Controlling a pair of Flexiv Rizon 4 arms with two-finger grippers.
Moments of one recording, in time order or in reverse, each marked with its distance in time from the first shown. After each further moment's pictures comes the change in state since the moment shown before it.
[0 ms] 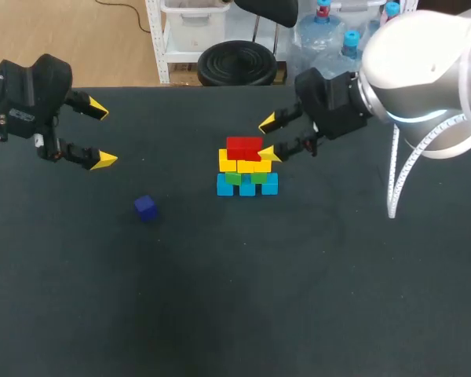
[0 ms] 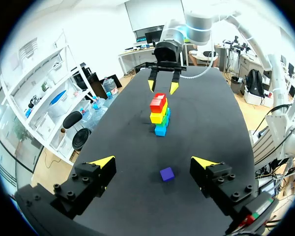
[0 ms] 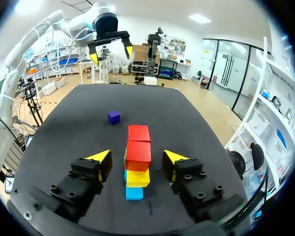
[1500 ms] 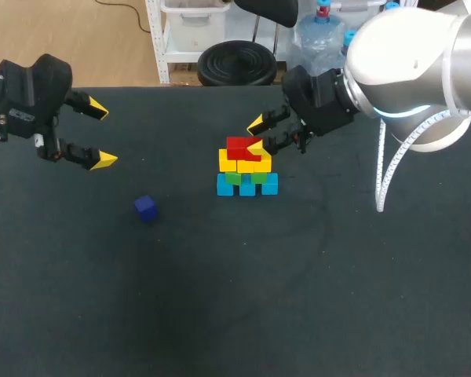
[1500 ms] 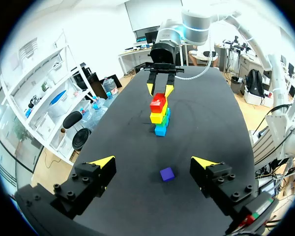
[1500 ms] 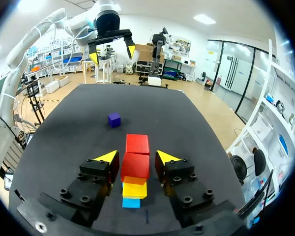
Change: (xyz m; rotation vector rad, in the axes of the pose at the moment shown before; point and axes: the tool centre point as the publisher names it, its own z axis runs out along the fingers) left arm 0.000 0.000 0.000 0.000 0.000 0.000; right arm -0.012 -0.004 0.013 -0.029 0.001 -0.029
